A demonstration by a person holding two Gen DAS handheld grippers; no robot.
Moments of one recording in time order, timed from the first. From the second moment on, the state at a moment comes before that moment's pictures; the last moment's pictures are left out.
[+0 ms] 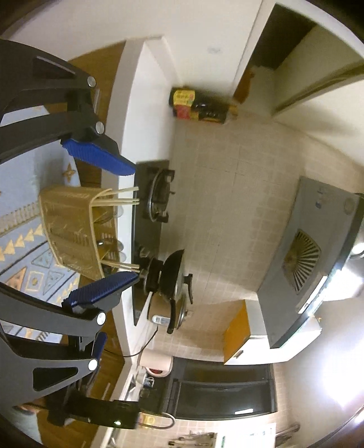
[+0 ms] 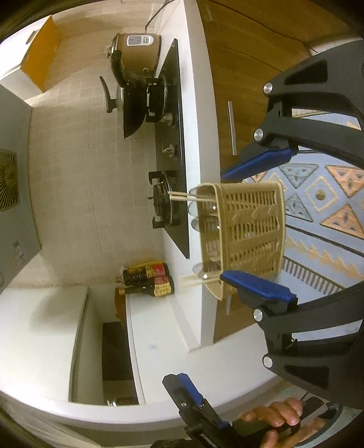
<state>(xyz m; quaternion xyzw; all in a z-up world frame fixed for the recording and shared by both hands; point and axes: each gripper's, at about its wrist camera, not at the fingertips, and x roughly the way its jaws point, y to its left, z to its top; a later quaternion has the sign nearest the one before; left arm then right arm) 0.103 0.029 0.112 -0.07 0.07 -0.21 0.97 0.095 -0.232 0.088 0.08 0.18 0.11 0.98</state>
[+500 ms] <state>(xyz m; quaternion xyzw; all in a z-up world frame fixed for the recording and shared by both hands) 0.057 -0.022 0.041 0.00 0.04 -0.07 1.00 0.055 -0.215 0.045 0.05 0.15 0.02 0.99</state>
